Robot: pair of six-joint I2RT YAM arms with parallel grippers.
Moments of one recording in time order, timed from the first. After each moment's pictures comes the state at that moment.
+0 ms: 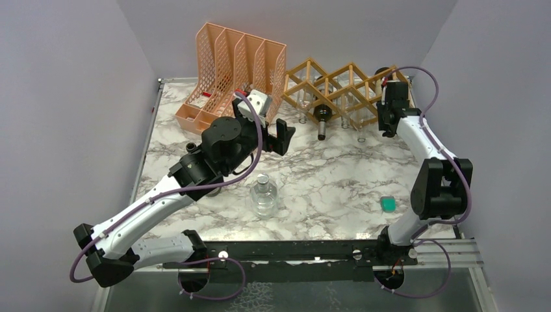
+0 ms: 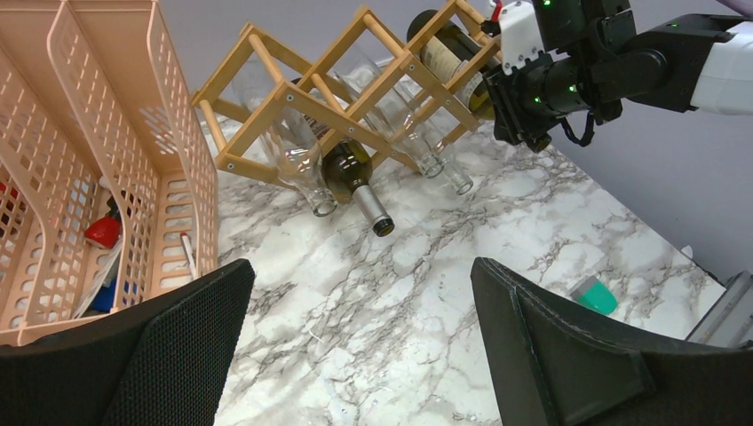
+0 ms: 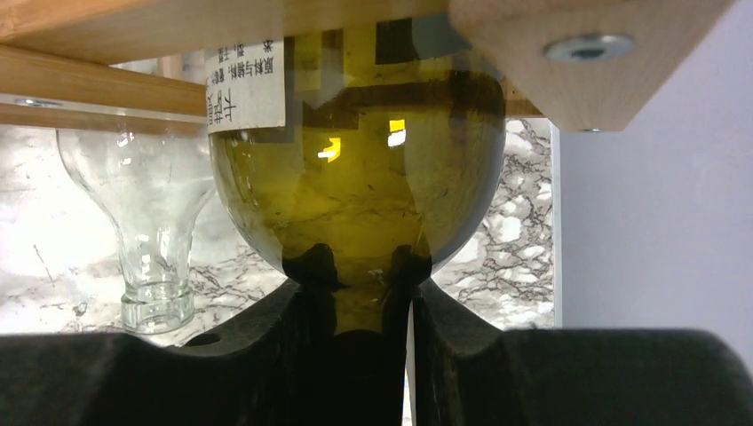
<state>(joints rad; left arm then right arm) -0.92 1.06 1.21 -0.23 -0.26 -0.15 0.00 1.64 1.27 -0.44 0.29 -0.15</state>
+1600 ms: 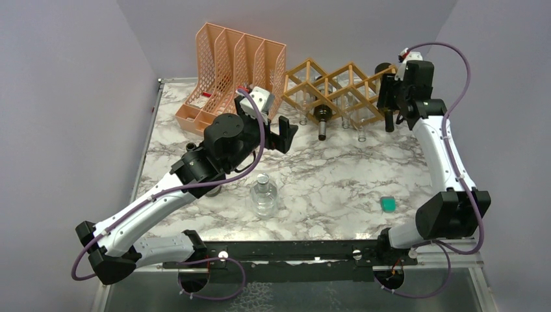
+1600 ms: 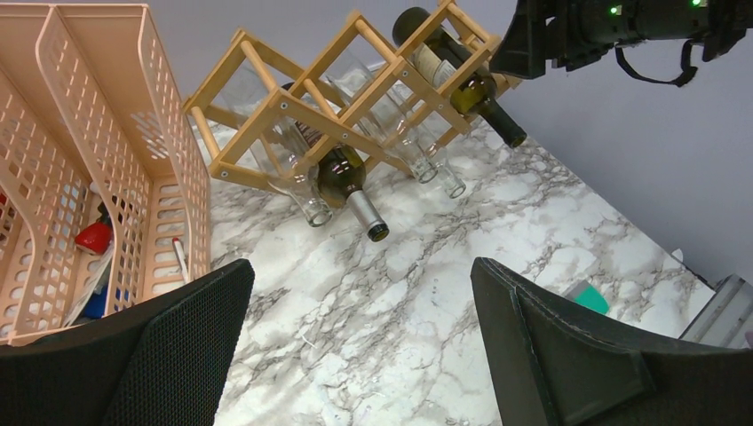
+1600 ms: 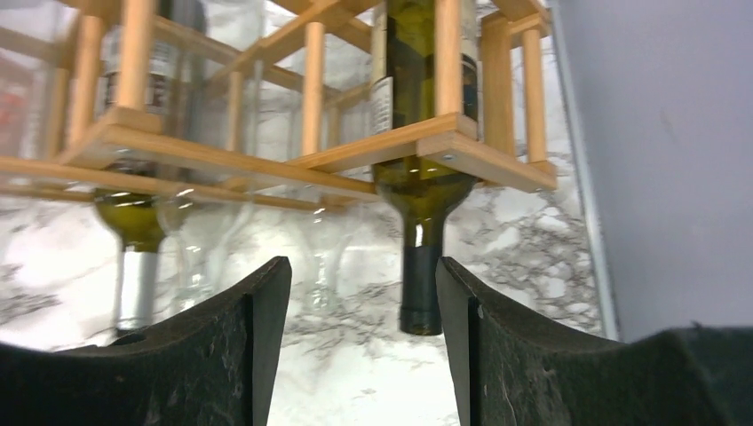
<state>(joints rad) -0.92 1.09 1.25 -0.24 -0.25 -0.16 0.01 1.48 1.47 -0.54 0.15 -0.01</state>
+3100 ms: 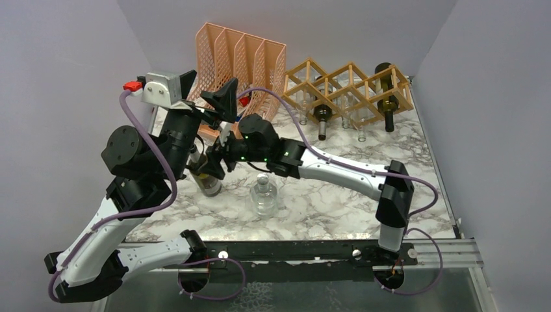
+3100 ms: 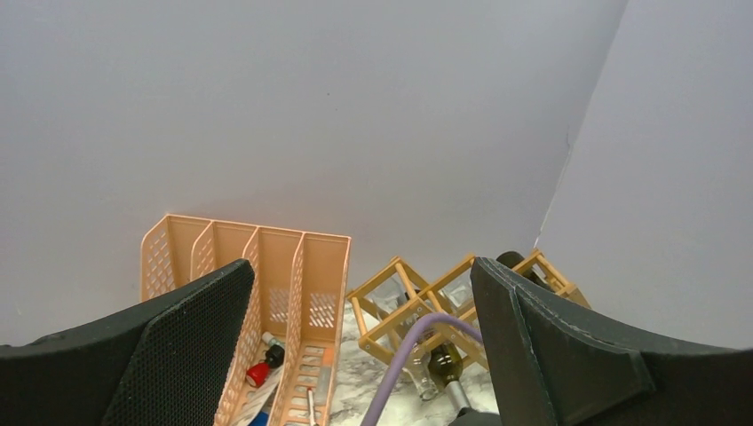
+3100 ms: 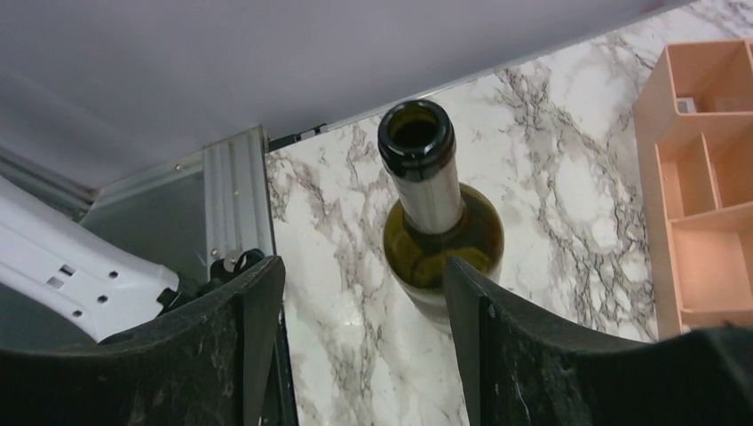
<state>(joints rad) -0.91 0.91 1.47 -0.13 -0.53 0.09 1.11 1.83 1.65 -0.07 -0.28 0.14</state>
